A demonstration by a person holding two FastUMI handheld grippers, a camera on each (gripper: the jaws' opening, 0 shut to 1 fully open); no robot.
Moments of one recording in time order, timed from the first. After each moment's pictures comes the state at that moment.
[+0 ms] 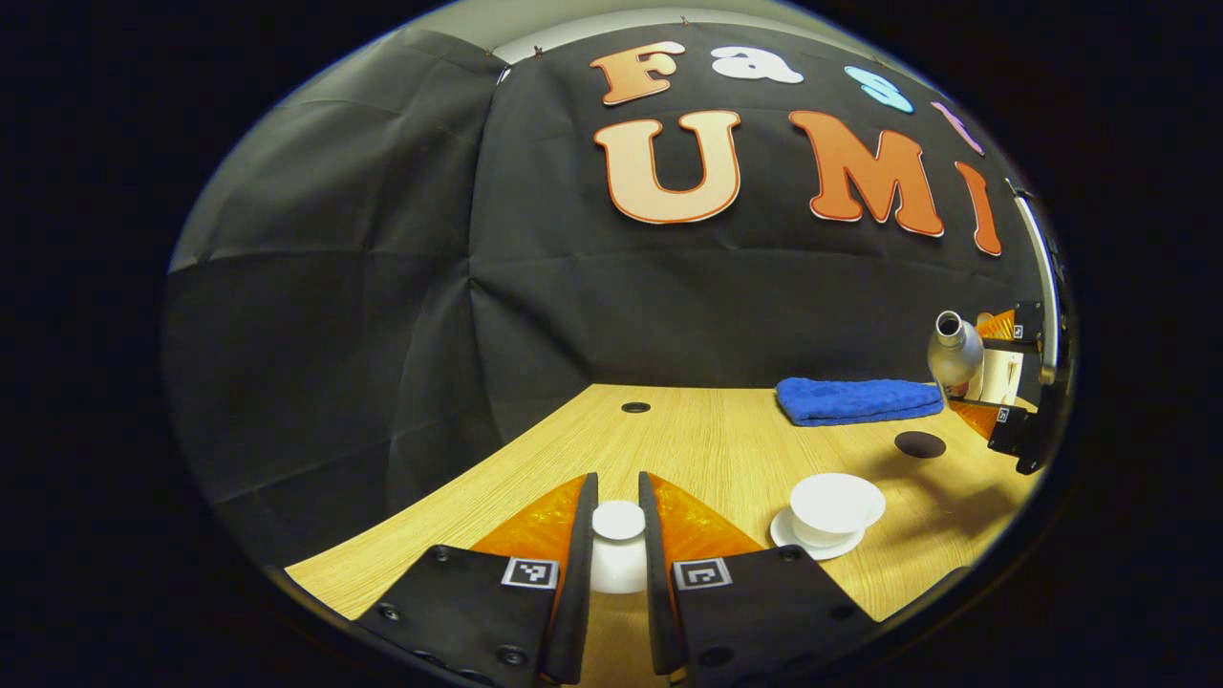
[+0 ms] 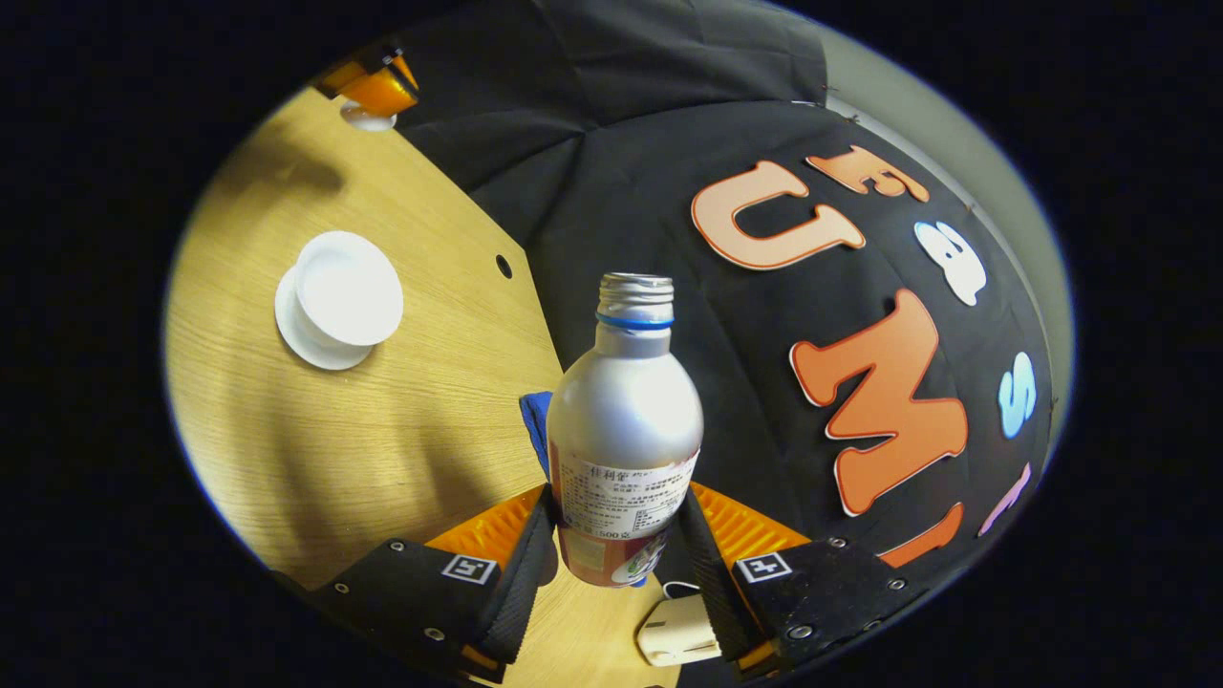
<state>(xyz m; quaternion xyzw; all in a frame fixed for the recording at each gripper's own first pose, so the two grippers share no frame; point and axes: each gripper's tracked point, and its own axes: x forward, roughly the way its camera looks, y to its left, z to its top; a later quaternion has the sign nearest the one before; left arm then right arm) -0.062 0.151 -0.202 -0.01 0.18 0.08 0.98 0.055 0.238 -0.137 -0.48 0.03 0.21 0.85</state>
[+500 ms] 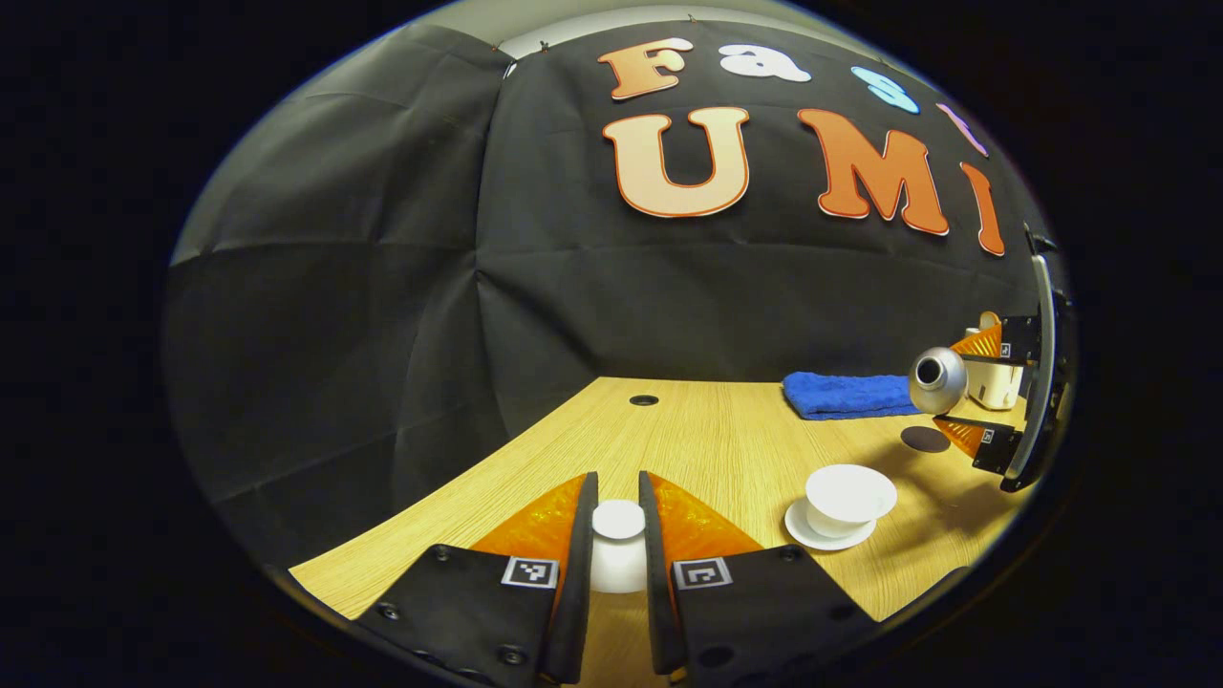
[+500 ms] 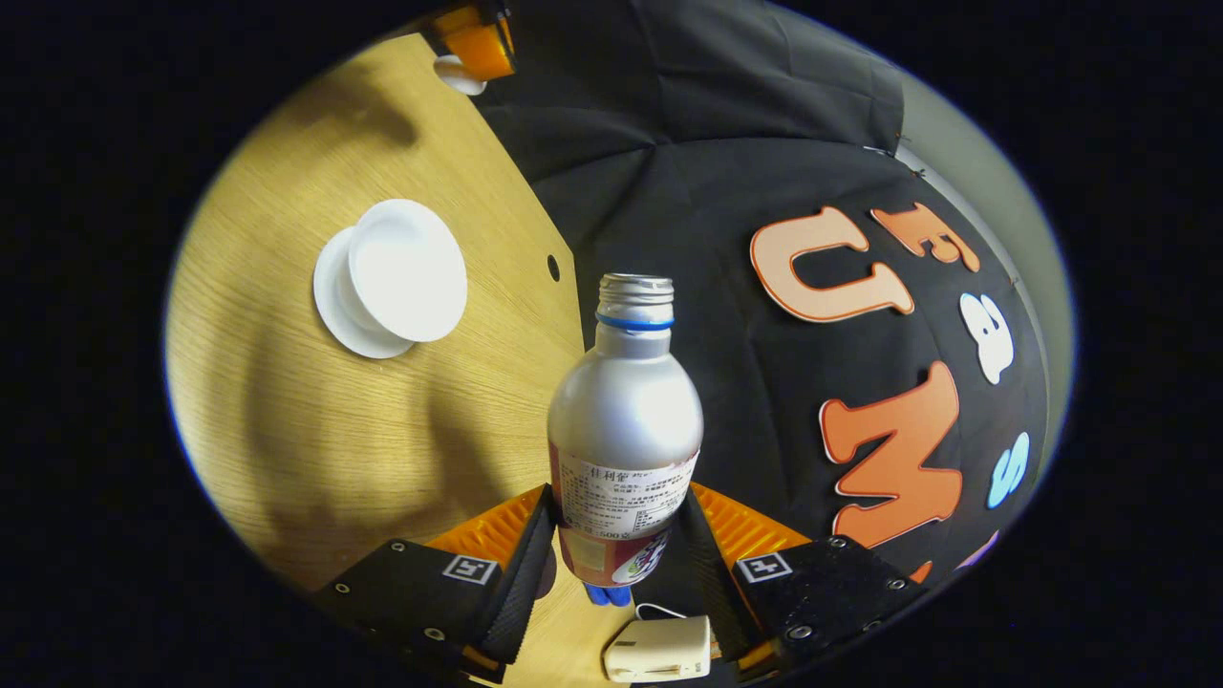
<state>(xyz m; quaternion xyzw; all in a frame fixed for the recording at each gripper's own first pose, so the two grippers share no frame) -0.066 0.160 -0.209 -0.02 0.19 0.08 0.98 0.048 0.277 -0.153 -0.55 -0.02 0.25 0.79</state>
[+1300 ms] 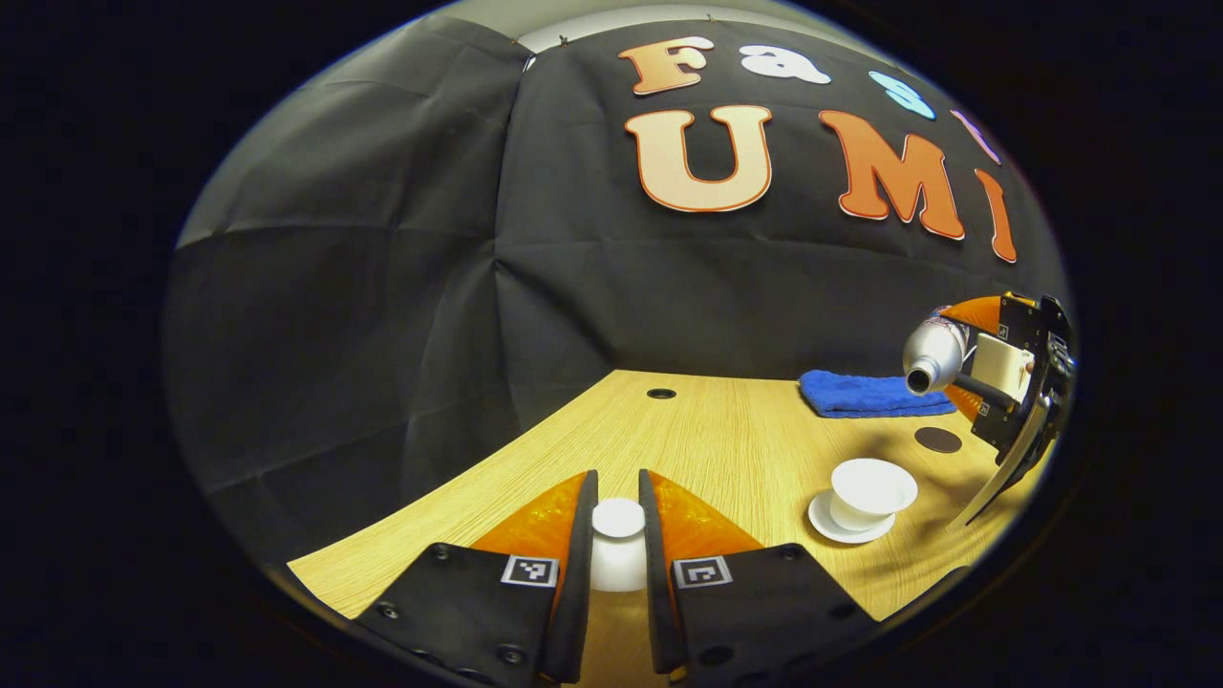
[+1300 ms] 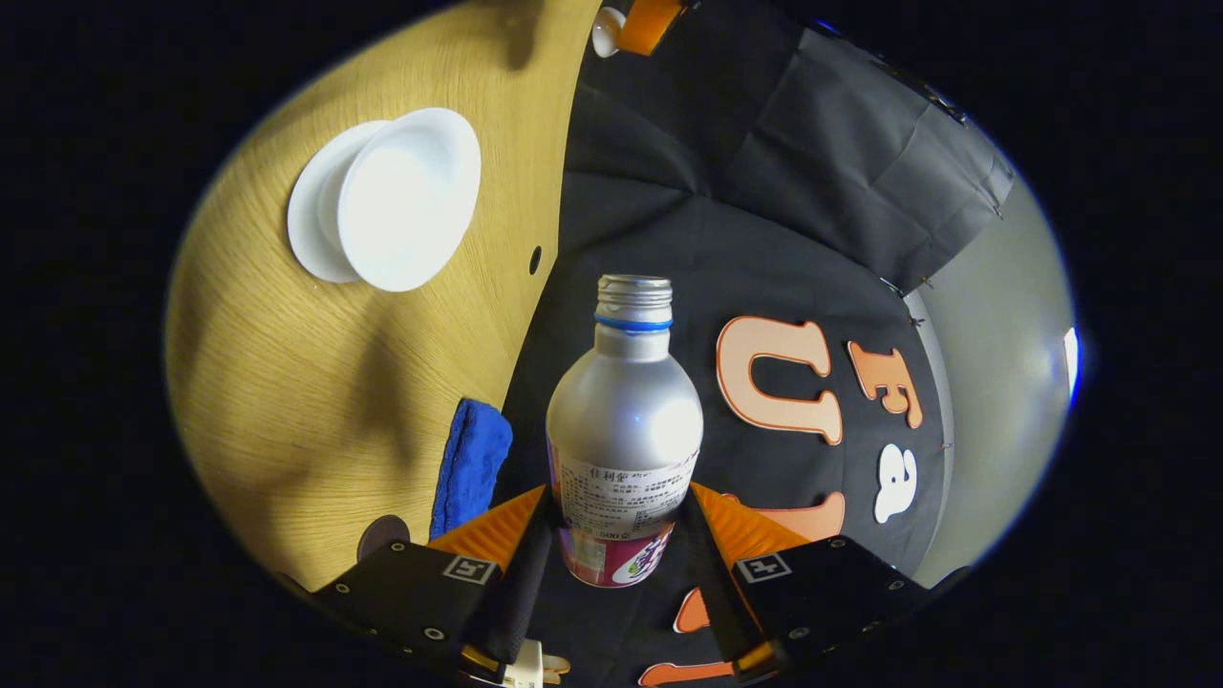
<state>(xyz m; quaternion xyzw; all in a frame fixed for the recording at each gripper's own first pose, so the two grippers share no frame) -0.071 0.181 -0.222 -0.03 0.19 0.10 0.98 0.070 0.301 -0.111 -0.69 -0.17 0.17 0.68</state>
